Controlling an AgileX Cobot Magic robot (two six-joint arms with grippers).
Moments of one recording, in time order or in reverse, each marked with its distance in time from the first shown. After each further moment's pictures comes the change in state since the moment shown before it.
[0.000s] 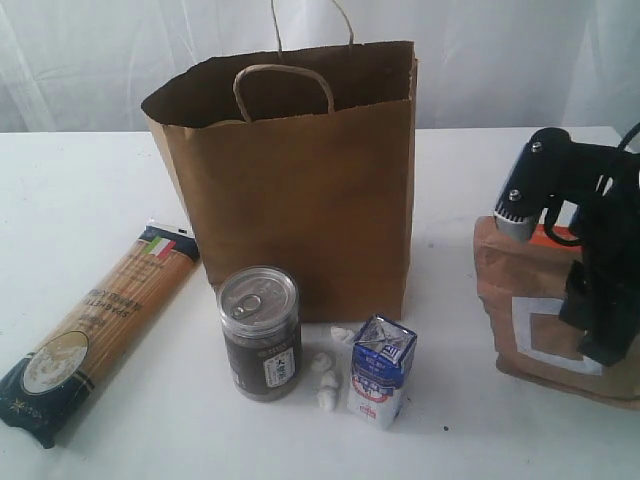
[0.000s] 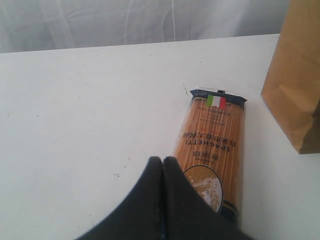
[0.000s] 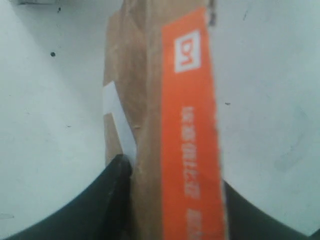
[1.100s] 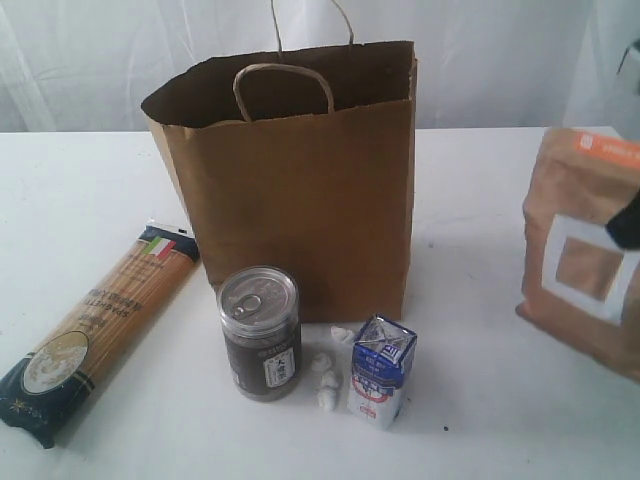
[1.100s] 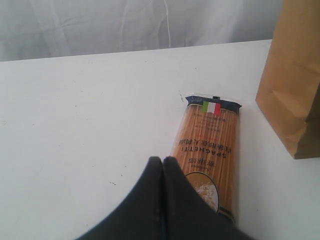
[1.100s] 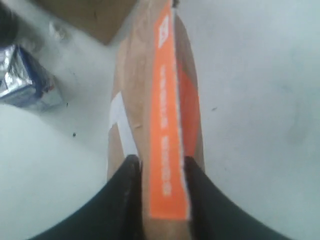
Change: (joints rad) left arm -0.034 0.000 0.000 0.000 -0.026 0.000; right arm -0.305 -0.162 -0.102 0.338 0.071 0.087
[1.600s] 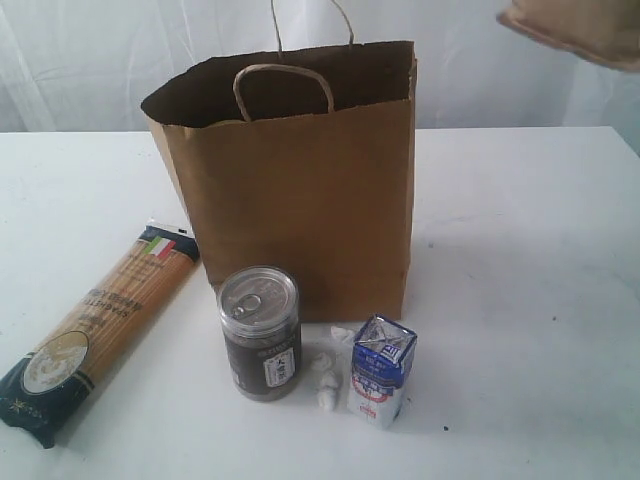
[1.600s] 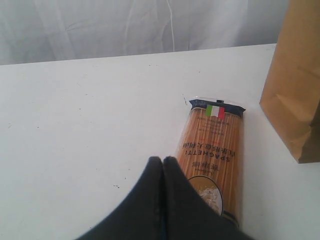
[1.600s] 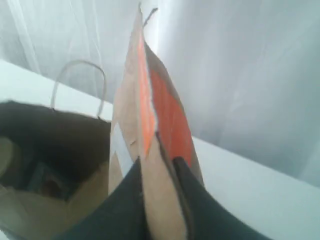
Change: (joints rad) left arm 0.000 0.000 0.000 0.000 -0.016 0.000; right arm 0.000 0.038 -0.437 0.277 -0.248 0.012
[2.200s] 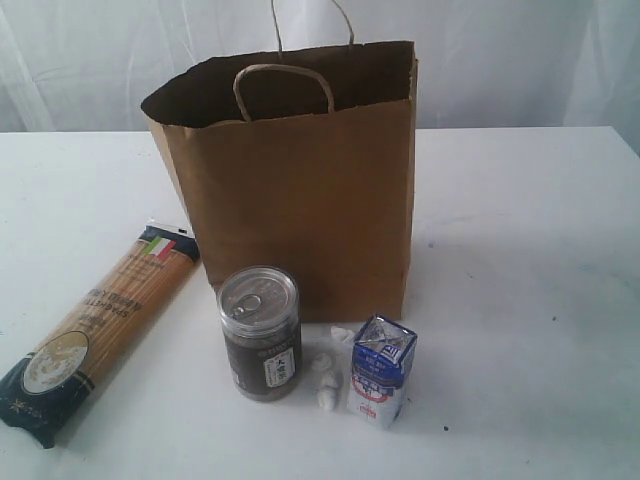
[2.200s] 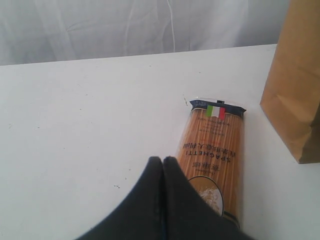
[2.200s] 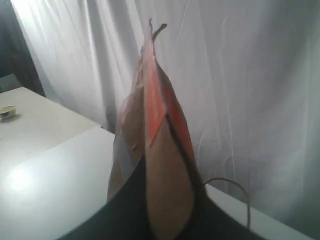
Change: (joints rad) left arm 0.000 0.000 0.000 0.000 -0.001 0.000; right arm 0.151 0.297 -0.138 0.657 -0.099 -0.354
